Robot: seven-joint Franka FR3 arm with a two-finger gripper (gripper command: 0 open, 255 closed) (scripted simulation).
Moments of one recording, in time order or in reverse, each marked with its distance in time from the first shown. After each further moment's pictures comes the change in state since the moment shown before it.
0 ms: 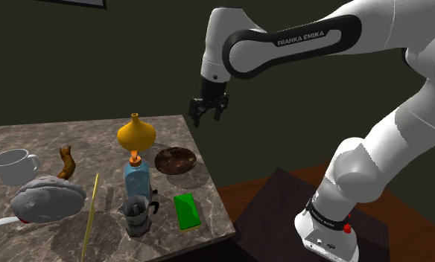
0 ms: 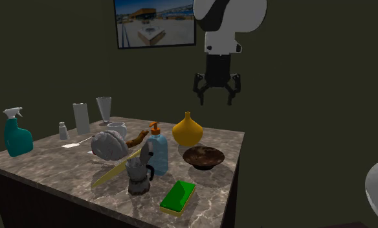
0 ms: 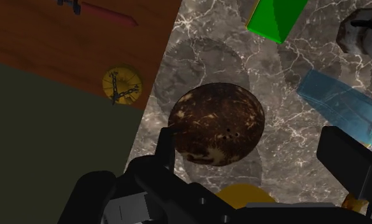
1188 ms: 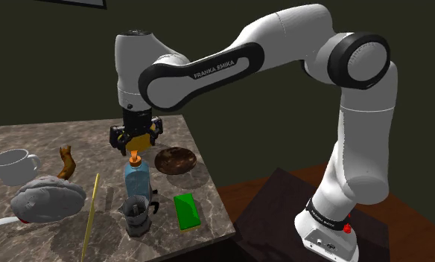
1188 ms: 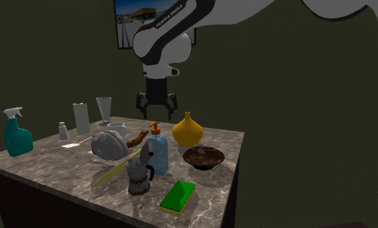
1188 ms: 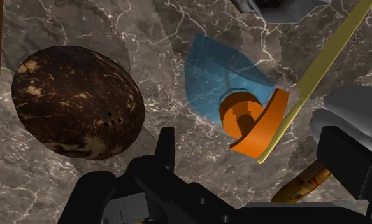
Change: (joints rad) arm 0.148 0.639 0.146 0.544 -0.239 0.064 0.358
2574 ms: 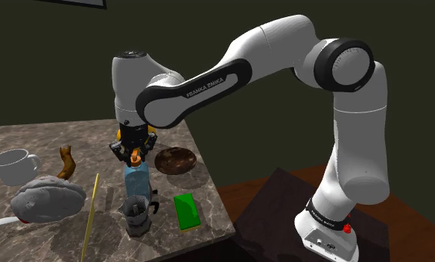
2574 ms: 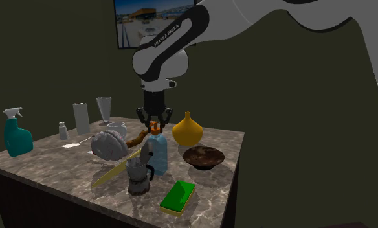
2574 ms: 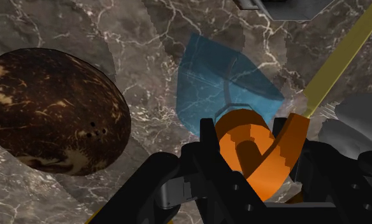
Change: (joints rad) arm 0.020 0.080 -0.013 -0.005 -0.039 0.079 0.030
